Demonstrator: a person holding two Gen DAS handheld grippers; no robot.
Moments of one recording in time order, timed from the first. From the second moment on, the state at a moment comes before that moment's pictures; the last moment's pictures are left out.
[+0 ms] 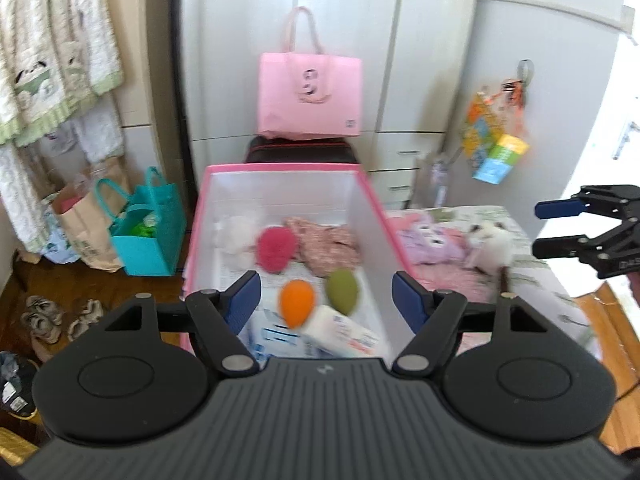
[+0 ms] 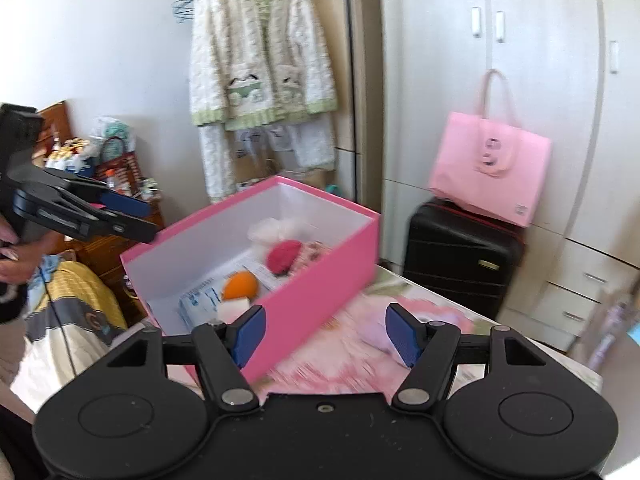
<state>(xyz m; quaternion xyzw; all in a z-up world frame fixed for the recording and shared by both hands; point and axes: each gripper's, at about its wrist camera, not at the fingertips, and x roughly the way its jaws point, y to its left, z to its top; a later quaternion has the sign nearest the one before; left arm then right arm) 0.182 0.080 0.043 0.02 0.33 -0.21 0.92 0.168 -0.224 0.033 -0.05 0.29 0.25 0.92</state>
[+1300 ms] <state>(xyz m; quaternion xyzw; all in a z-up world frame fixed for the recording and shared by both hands) 0.166 -0.122 0.005 0.08 0.40 -0.38 0.83 0.100 -0.324 -0.021 -0.06 0.29 0.24 0.93</state>
